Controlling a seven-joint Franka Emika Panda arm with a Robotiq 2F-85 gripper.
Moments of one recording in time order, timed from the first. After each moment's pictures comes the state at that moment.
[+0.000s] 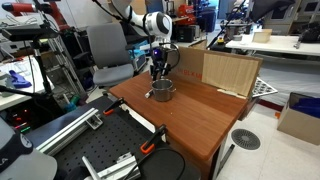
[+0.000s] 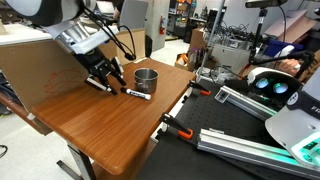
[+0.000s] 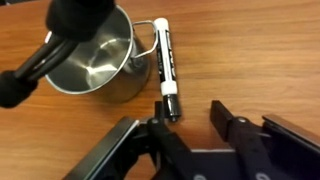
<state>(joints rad) 0.27 0.99 0.01 -1.26 -0.15 1.61 0.29</state>
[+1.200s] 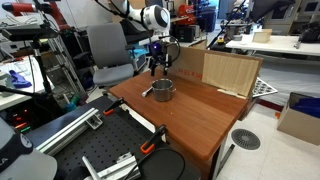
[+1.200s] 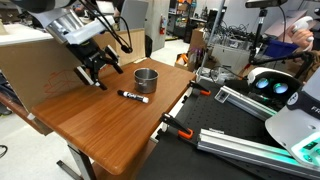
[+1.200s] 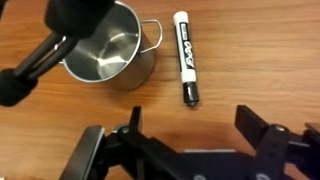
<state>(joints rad) 0.28 0.94 0.01 -1.26 -0.18 1.61 0.28</state>
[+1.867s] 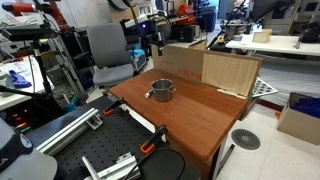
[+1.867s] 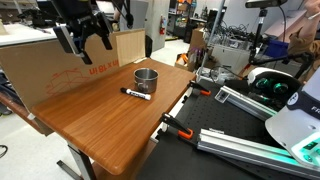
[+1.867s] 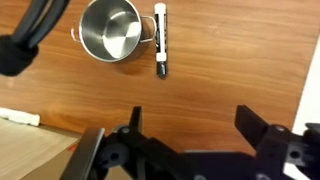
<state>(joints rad) 0.30 0.51 0.04 -1.71 -0.22 1.98 0.27</state>
